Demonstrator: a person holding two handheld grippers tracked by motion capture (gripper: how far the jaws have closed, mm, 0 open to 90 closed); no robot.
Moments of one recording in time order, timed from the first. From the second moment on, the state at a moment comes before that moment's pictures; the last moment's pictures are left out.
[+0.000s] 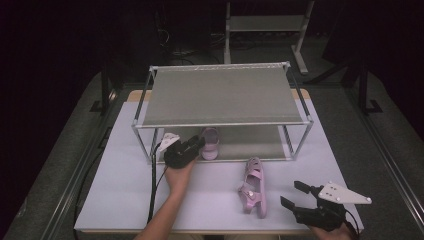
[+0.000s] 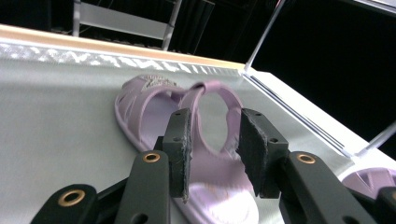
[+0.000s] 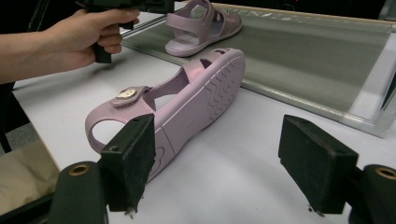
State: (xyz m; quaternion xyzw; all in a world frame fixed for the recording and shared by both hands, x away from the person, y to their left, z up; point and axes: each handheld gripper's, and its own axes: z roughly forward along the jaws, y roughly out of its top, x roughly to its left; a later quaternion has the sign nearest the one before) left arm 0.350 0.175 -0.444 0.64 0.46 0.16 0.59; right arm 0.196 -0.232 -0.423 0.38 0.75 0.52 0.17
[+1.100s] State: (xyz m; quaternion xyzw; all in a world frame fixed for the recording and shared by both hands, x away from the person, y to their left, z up) left arm 0.267 0.221 -0.422 0.71 0.37 0.14 0.58; right arm 0.205 -0.203 -0.416 0.38 0.75 0.52 0.13
